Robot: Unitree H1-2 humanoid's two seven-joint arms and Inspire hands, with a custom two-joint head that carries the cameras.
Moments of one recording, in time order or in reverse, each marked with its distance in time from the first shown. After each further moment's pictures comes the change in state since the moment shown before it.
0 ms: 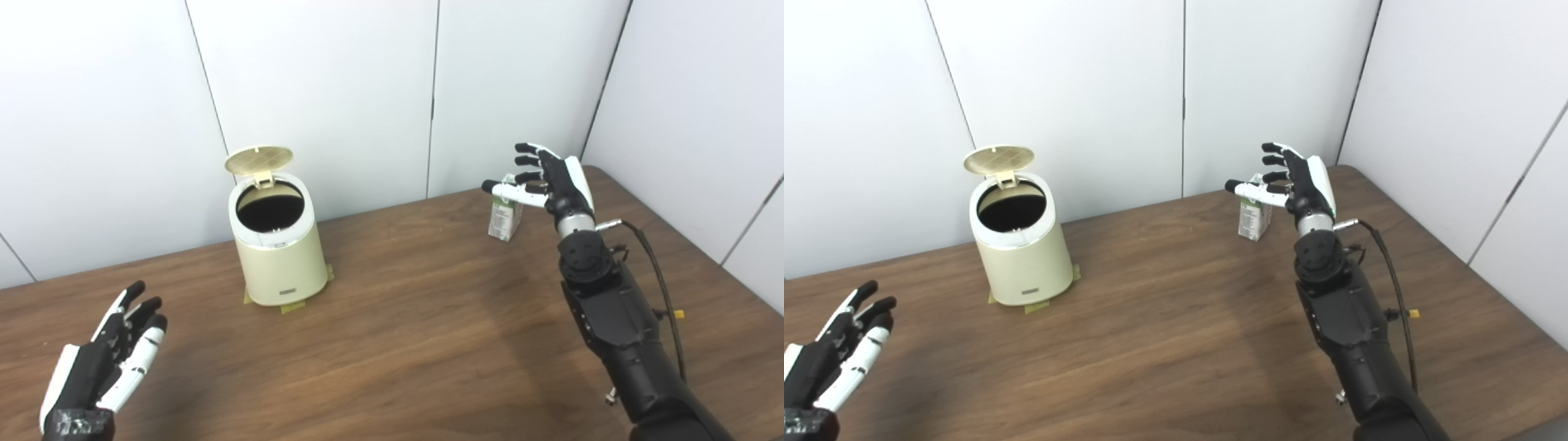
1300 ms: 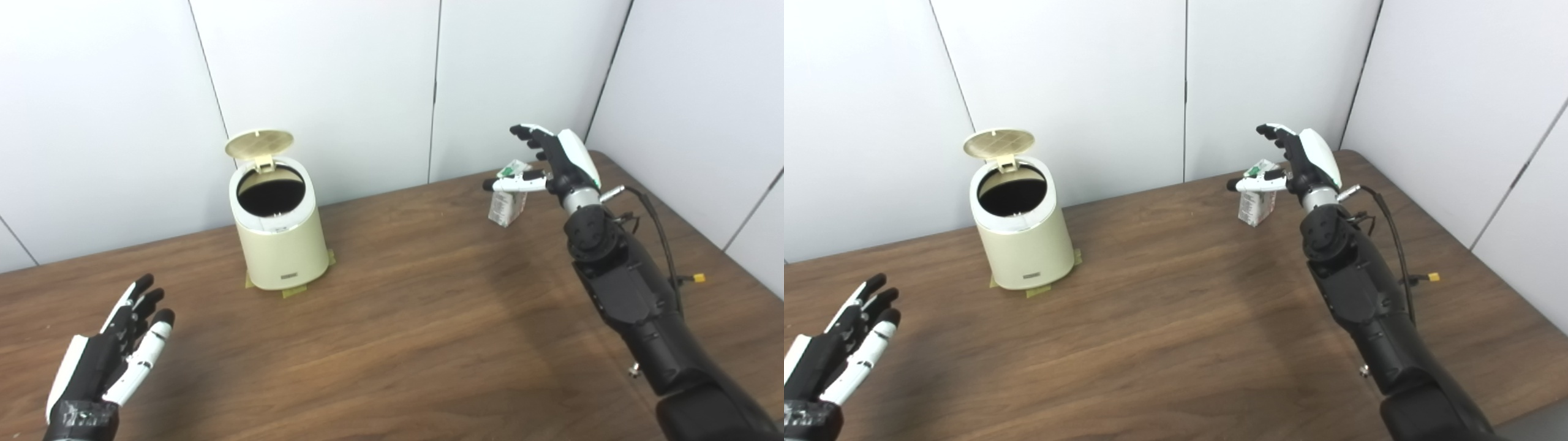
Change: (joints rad) left arm 0.022 -0.019 0.032 -0.017 0.079 0.000 -0.088; right arm -0.004 -0.141 0.161 0.002 -0.199 0.009 0.065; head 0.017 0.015
